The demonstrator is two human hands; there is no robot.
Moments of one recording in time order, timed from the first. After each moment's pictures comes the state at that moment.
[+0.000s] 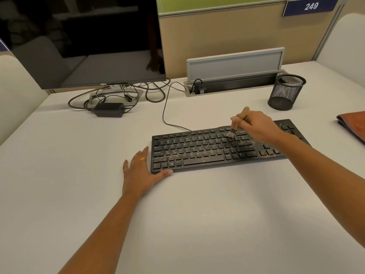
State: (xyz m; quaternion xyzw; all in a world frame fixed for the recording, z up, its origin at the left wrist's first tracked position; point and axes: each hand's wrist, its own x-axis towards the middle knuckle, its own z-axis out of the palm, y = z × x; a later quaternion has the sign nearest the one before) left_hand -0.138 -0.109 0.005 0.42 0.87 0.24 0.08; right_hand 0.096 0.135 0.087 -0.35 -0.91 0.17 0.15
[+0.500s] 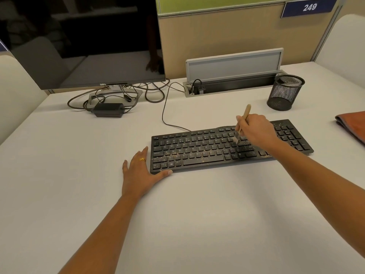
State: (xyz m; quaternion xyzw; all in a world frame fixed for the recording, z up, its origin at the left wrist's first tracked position) left_hand -0.137 -0.109 0.006 0.42 0.87 0.24 0.08; right_hand 0.089 0.125 0.076 -0.46 -0.84 0.18 0.21
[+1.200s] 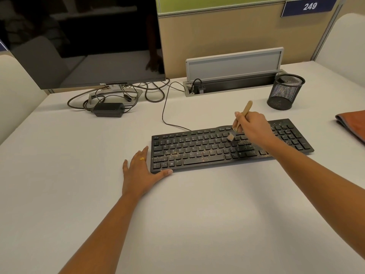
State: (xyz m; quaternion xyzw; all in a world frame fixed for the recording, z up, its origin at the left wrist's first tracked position) left_hand -0.137 -0.109 0.006 0.42 0.87 0.24 0.08; right_hand 0.083 0.124 0.077 -0.44 -0.81 0.29 0.26
